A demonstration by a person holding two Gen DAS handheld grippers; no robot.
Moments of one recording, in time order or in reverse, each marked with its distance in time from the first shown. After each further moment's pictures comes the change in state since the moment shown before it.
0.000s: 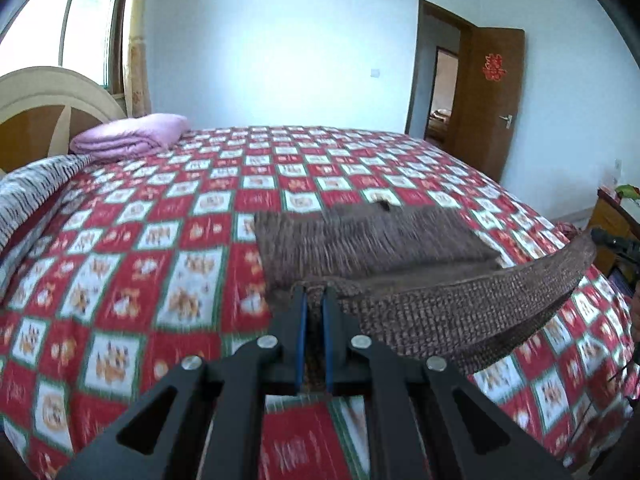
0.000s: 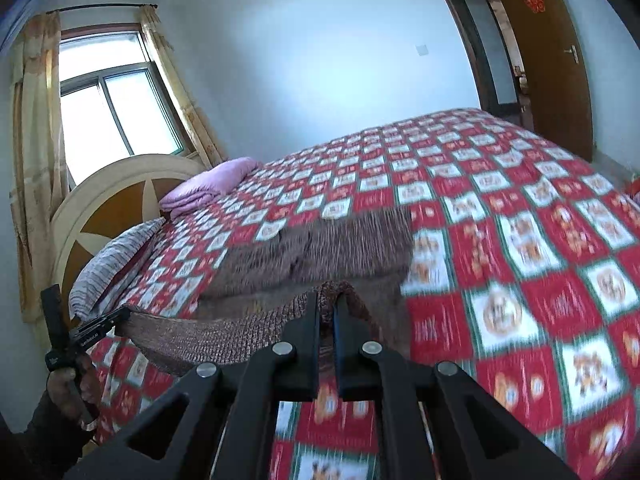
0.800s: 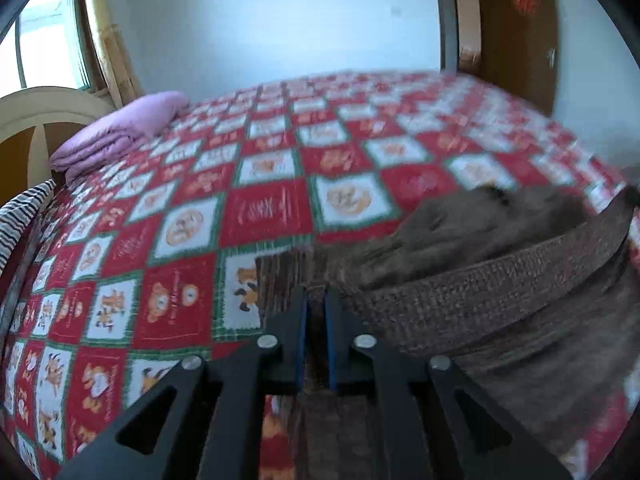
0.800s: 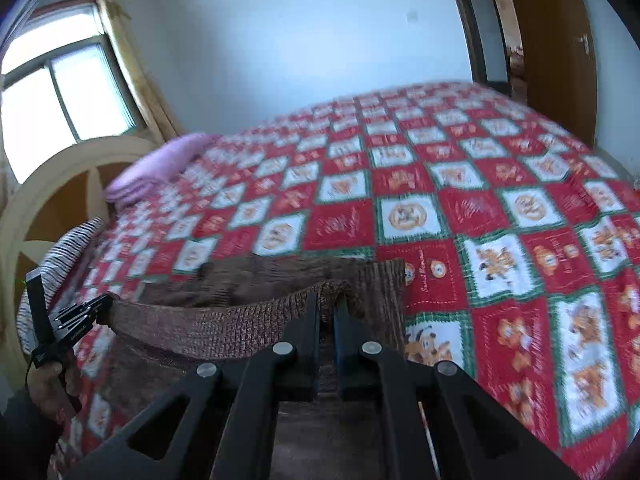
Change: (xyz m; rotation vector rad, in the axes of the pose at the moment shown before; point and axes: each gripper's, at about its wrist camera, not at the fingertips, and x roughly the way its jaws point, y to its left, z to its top) left arm 0.244 0.014 0.062 0.134 0.212 0.201; right arm 0.253 -0.069 0.091 0.018 0.201 -0.109
